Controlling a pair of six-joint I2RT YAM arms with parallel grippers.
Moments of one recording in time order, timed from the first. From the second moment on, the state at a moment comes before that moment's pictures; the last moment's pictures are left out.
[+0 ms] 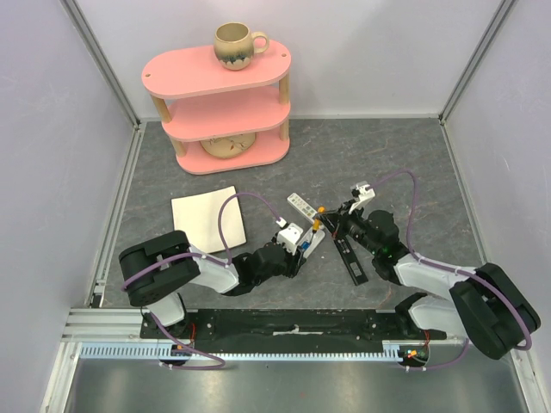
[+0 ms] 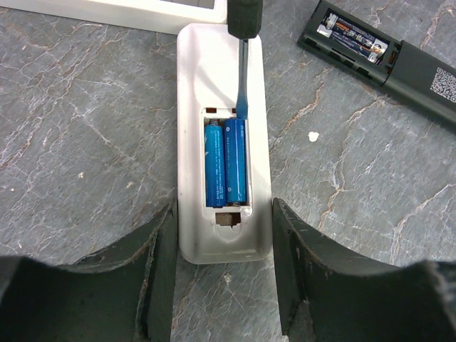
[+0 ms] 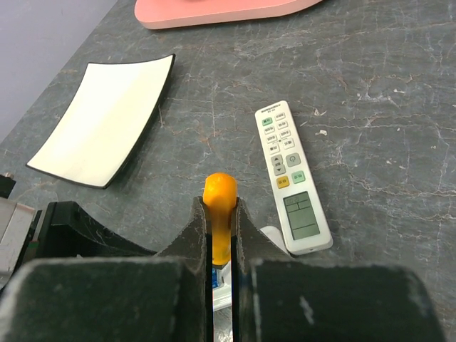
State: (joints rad) left arm -1.12 1.67 0.46 0.70 -0.28 -0.31; right arm 0.53 1.21 0.28 0.76 -0.17 0.39
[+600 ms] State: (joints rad) left arm -1.12 1.68 0.47 0.70 -0.28 -0.31; right arm 0.54 1.18 0.25 0.88 -0.31 0.55
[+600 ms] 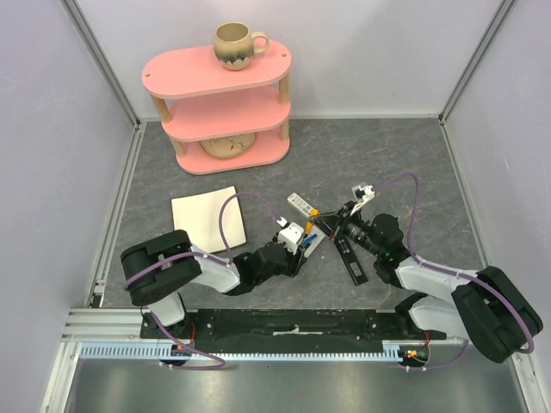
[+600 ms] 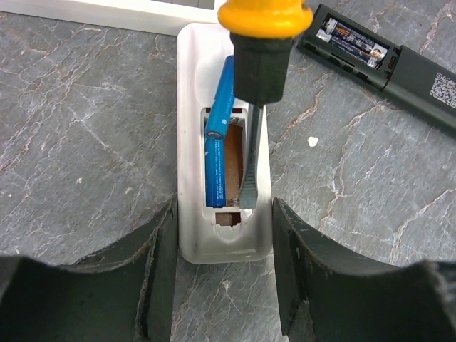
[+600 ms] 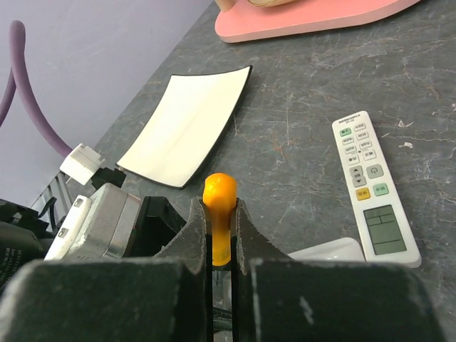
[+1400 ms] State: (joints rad) left arm -1.12 1.68 0.47 0.70 -0.28 -0.31; right arm 0.54 1.31 0.31 0.80 -0.19 0.45
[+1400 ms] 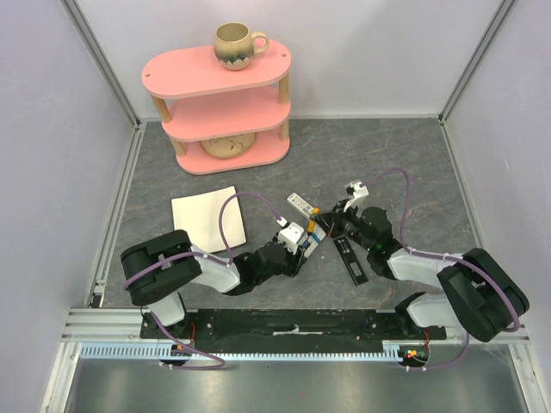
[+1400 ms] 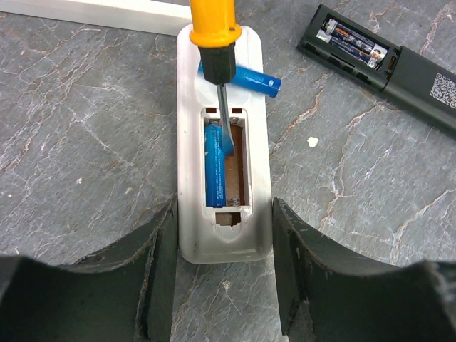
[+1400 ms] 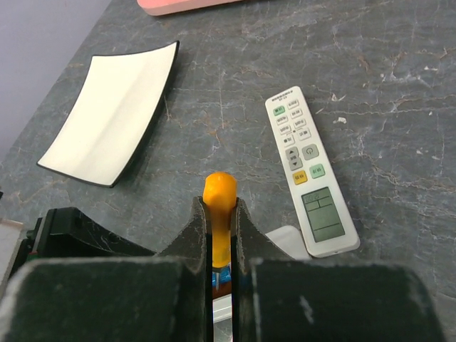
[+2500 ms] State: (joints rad) left arm -1.12 1.66 0.49 0.65 -0.27 -0.33; right arm 0.54 1.16 0.36 0.55 0.04 0.37
